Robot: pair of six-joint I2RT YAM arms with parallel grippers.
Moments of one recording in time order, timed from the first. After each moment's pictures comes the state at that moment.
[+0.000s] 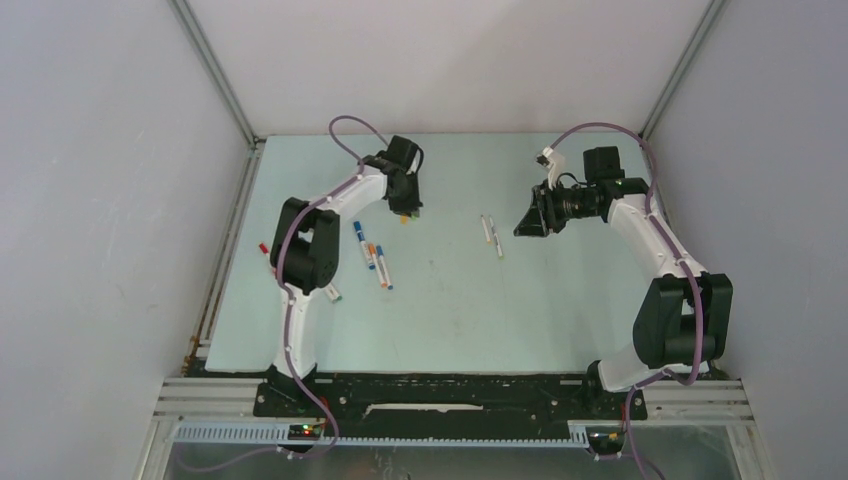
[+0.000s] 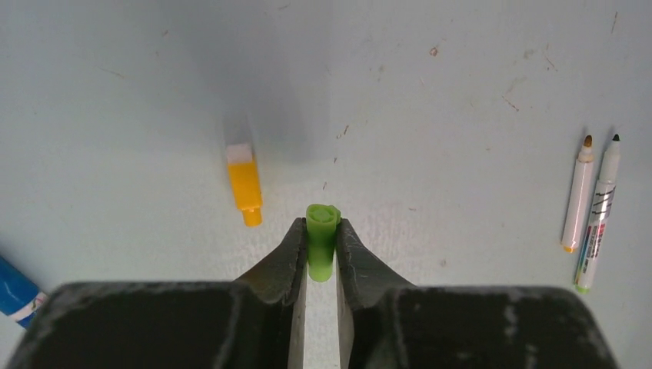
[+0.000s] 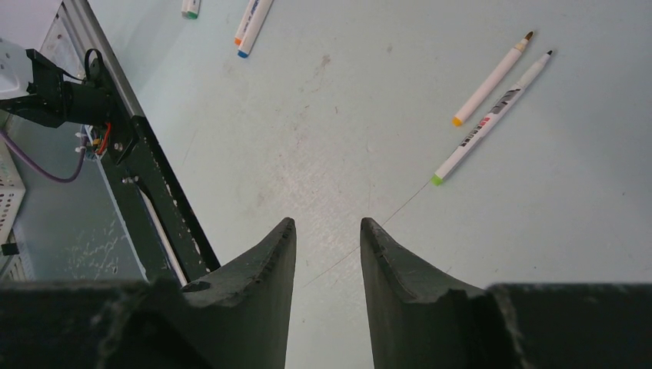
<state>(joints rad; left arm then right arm) -0.43 2.17 1.75 -0.64 0.02 -0.46 0.07 1.54 1.24 -0.73 -0.93 -0.30</state>
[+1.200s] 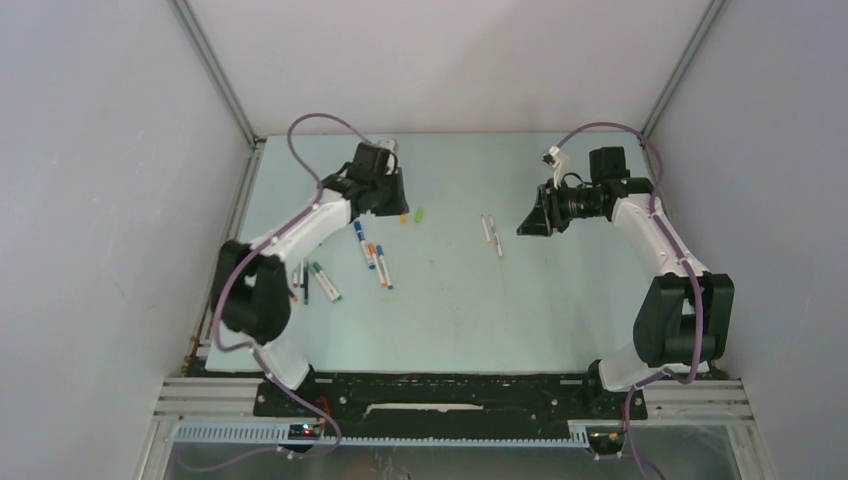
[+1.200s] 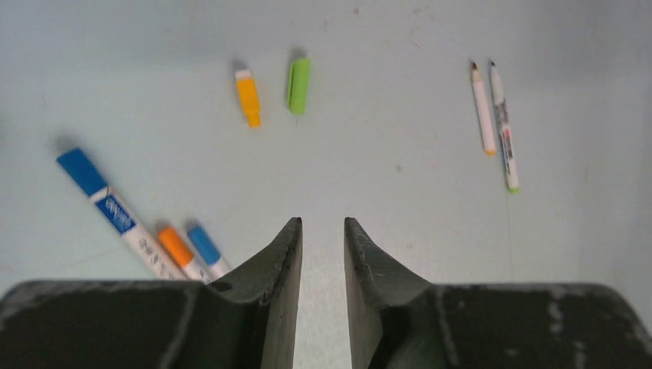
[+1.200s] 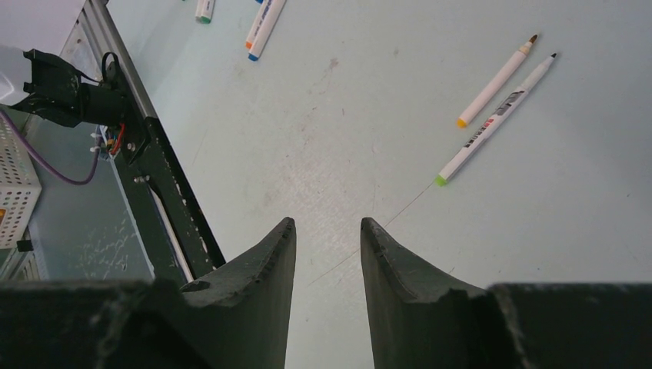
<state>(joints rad) -0.43 1.80 1.45 -0.51 0.04 -0.41 0.04 1.54 1.24 -0.75 -0.97 -0.32</state>
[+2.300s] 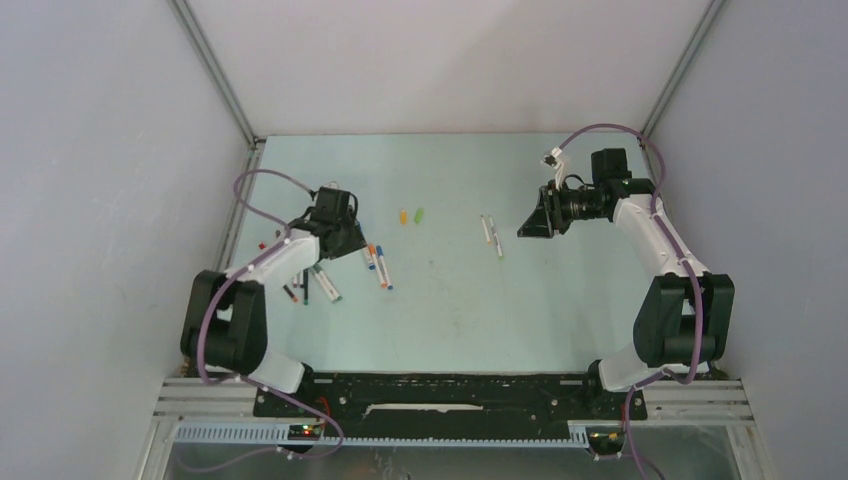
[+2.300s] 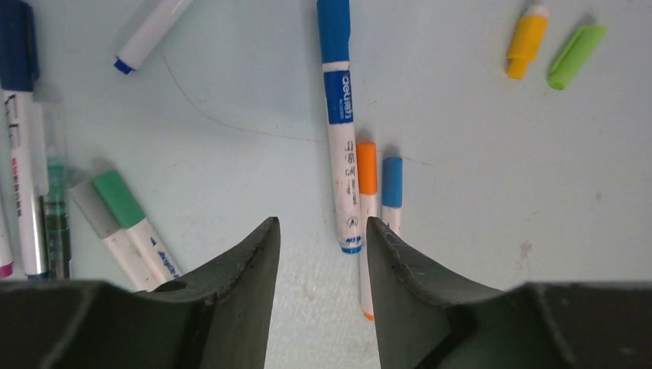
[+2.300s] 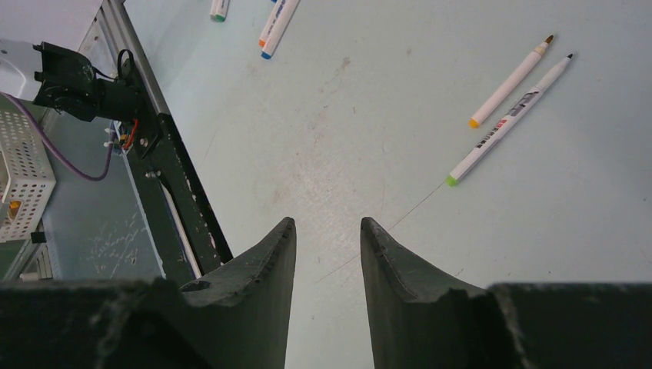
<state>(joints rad) -0.26 1.44 0.86 -0.33 -0.15 -0.57 0.02 1.54 1.24 -0.77 -1.02 -0.35</state>
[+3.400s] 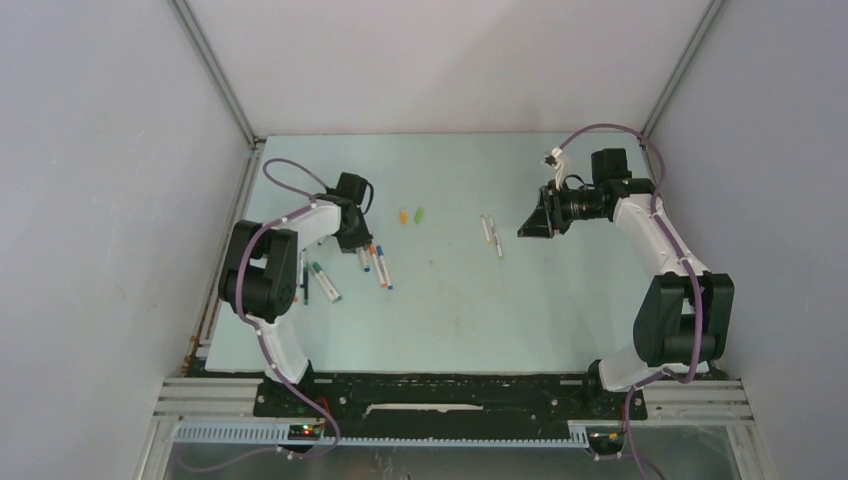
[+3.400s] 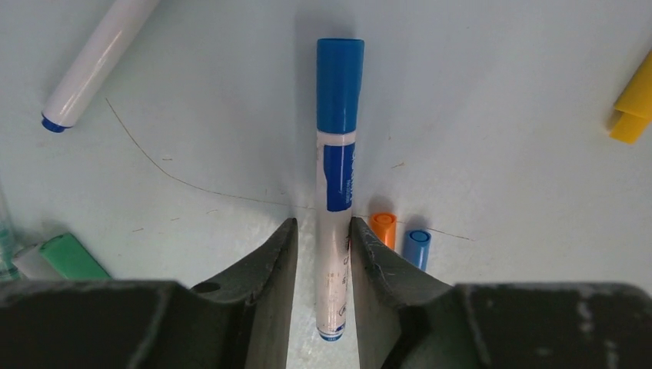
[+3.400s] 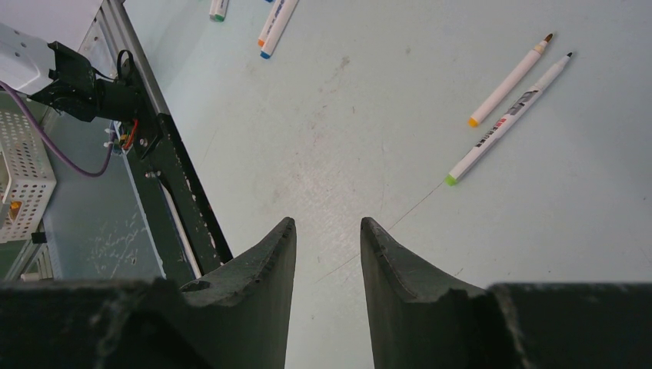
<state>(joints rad) -0.26 1.84 1.17 -0.51 -0.16 -0.58 0.02 1.54 1.24 -0.77 -1.02 -0.35</state>
